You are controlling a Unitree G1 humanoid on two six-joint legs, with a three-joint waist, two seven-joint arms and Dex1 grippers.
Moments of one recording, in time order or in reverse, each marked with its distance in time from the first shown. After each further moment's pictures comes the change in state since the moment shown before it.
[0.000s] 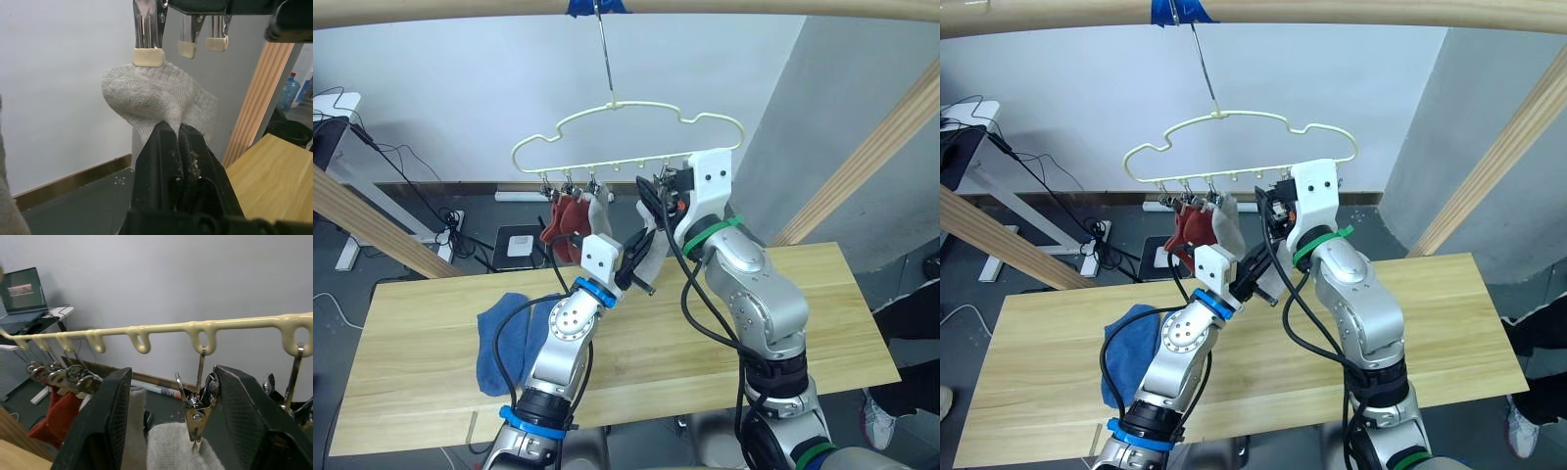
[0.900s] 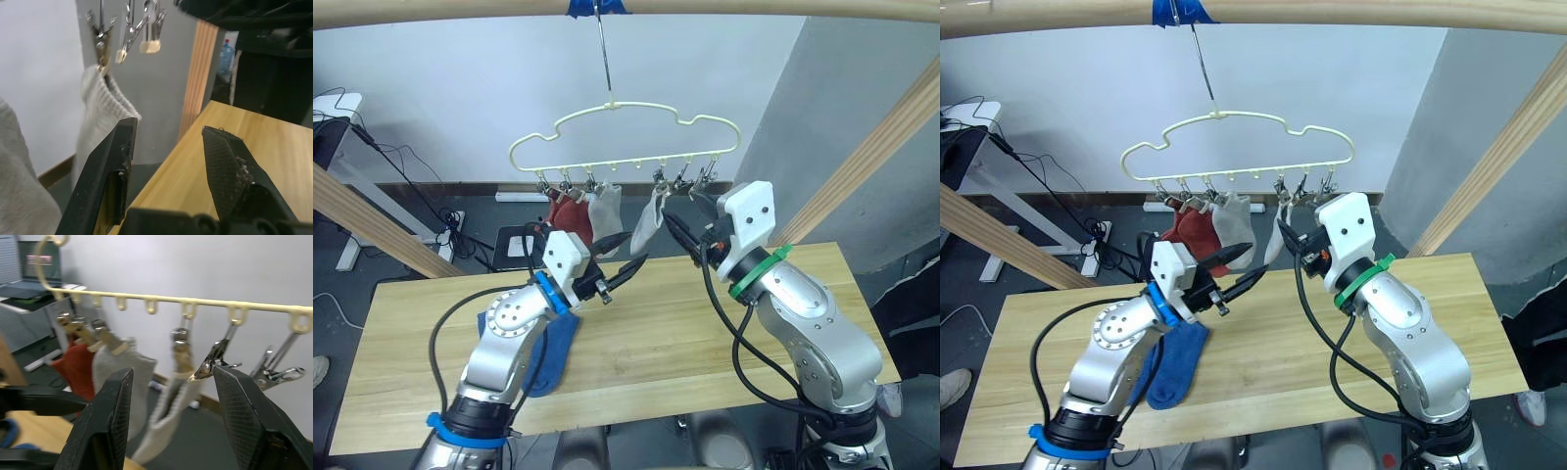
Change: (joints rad) left arm 0.054 0.395 0.132 -0.318 -0.323 0.291 -0.397; right arm 0.191 -0.261 0.043 -0.248 0.011 -0.017 0.028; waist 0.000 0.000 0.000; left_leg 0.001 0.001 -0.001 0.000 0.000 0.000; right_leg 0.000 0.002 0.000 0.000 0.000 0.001
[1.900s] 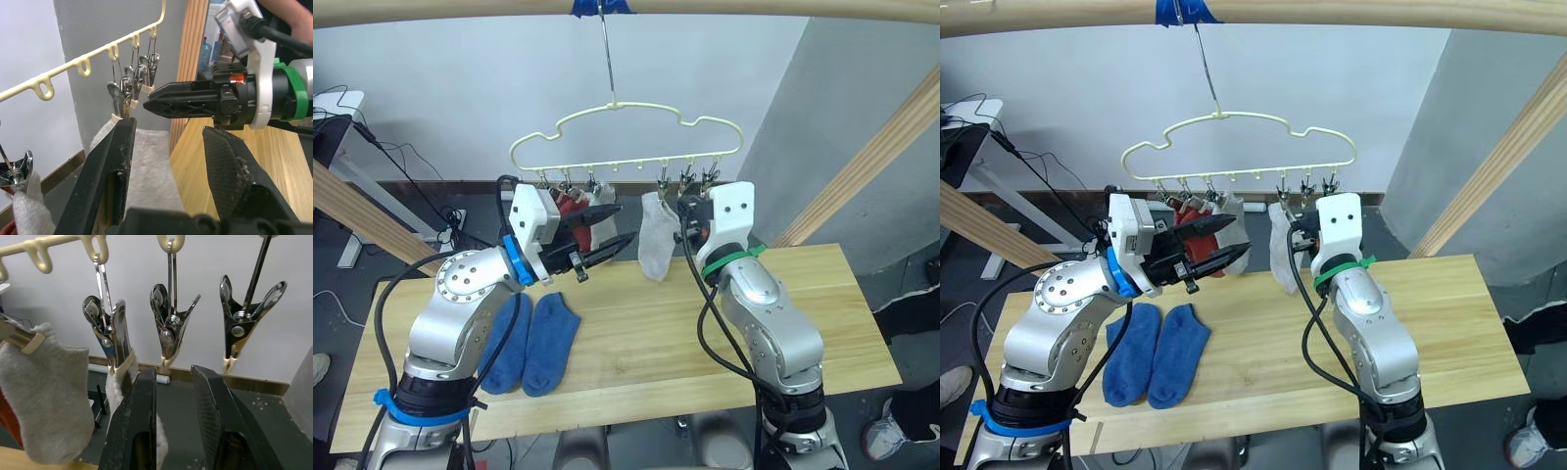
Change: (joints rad) left arm -0.130 0.074 0.072 -0.085 -0.088 0.182 -0.042; right arm -0.039 0.244 -0.005 0.206 -0.130 -0.022 -0.190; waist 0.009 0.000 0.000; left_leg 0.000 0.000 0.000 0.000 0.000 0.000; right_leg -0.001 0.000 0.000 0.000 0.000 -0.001
